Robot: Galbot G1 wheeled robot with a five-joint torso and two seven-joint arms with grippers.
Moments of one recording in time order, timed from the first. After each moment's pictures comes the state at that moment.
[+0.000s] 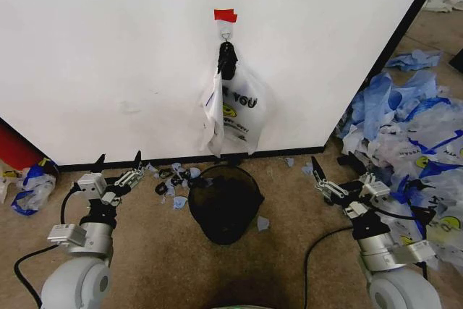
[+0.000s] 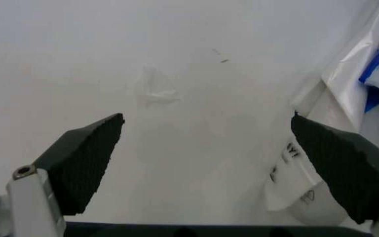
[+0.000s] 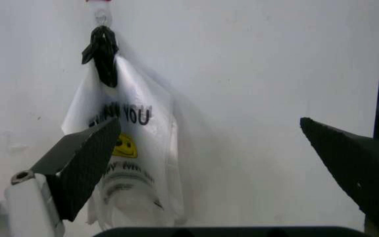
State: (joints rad) left arm 1.51 -1.34 -0.73 -2.18 -0.42 -0.03 0.02; right arm -1.59 1.19 0.61 2.19 0.51 0.25 -0.12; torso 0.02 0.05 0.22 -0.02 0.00
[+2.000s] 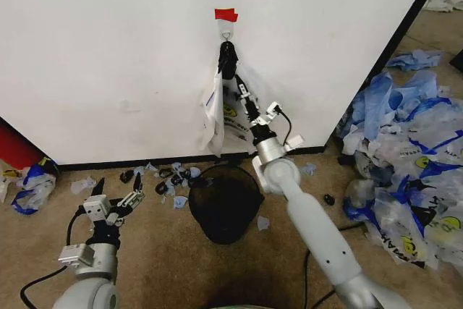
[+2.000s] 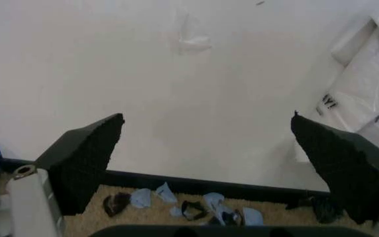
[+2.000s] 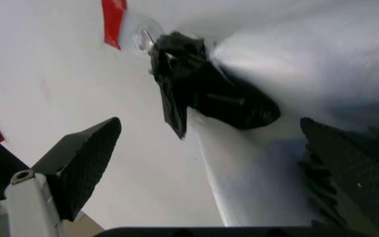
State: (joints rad) left arm 1.59 -1.47 -0.75 -2.15 -0.29 -0.05 0.02; right arm -0.64 1.43 0.05 1.47 1.44 0.13 -0.36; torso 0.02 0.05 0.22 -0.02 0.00
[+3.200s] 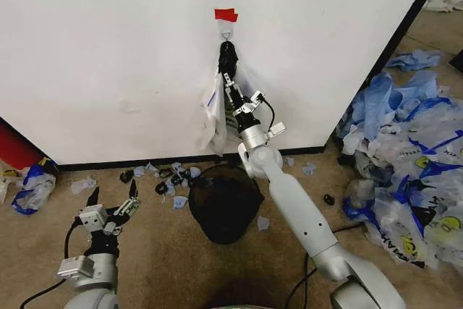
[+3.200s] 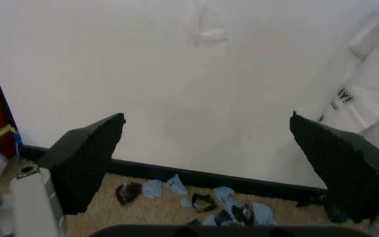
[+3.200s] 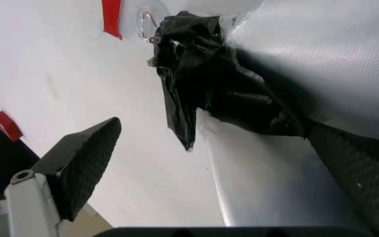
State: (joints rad) left arm 1.62 -1.53 -0.76 -2.13 -0.26 -0.10 0.02; right arm -0.53 1.50 0.04 1.32 1.45 0.13 -0.48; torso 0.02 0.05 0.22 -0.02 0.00
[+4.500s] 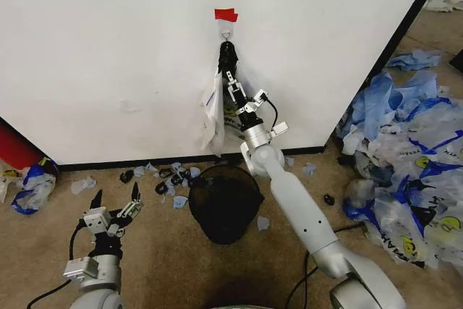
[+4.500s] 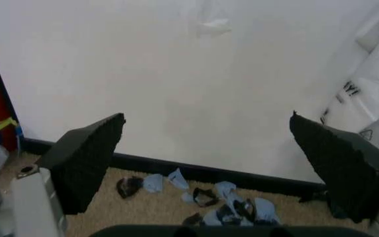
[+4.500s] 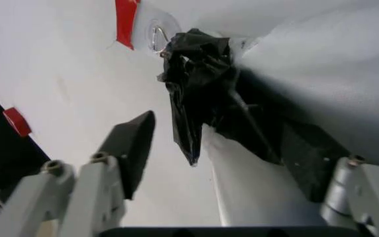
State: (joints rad) left arm 1.62 -1.54 -0.75 -2.11 -0.25 -0.12 0.02; right arm -0.52 1.50 0.06 1.28 1.42 0.15 -0.55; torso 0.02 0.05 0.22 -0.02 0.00
